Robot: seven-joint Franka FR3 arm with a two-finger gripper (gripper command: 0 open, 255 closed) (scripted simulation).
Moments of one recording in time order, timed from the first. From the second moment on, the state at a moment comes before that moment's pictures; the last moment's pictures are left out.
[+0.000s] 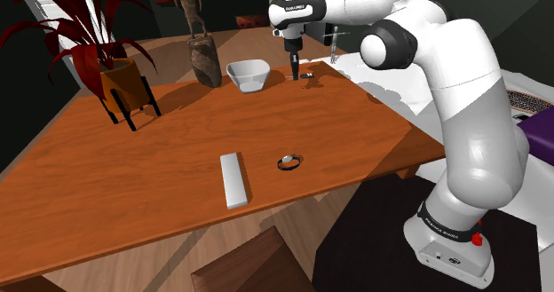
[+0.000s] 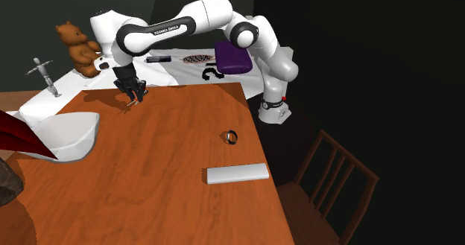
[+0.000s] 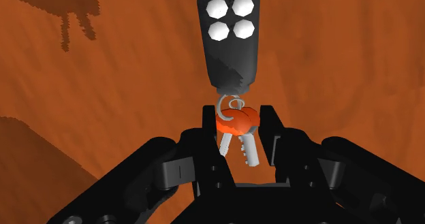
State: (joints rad) arm -0.10 0.62 -0.31 -1.15 0.13 1.68 -1.06
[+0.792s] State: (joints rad) arm -0.09 0.63 -0.31 -1.29 0.14 1.84 -1.07
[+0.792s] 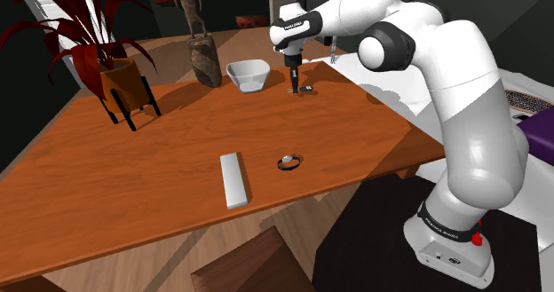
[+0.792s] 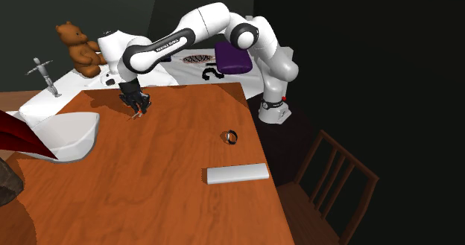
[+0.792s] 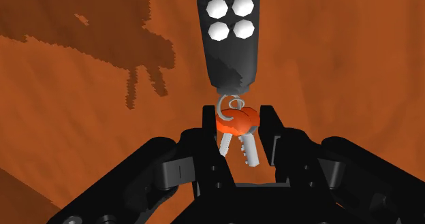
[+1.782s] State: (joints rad) arm -0.08 0.65 -0.30 -1.35 0.15 1.92 -1.07
